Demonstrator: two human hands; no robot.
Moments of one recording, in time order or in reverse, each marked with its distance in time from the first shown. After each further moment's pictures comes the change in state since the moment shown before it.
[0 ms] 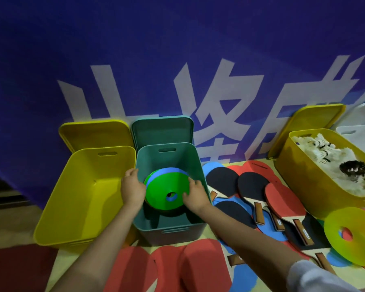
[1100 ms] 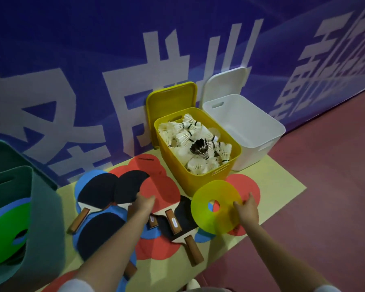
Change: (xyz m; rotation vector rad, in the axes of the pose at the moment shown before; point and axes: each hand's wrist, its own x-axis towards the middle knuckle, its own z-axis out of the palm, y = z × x) left_hand -0.188 0.302 0.326 0.001 -0.668 -0.326; right_hand -0.168 0.497 -0.273 0.334 0.563 0.798
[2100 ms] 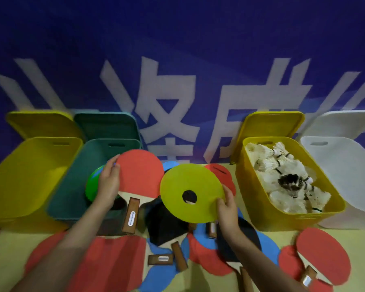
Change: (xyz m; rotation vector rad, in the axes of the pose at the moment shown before) left_hand -0.066 -0.104 -0.272 -0.707 0.621 0.338; right_hand -0.157 -0.189 0.131 0.415 -0.551 -0.474
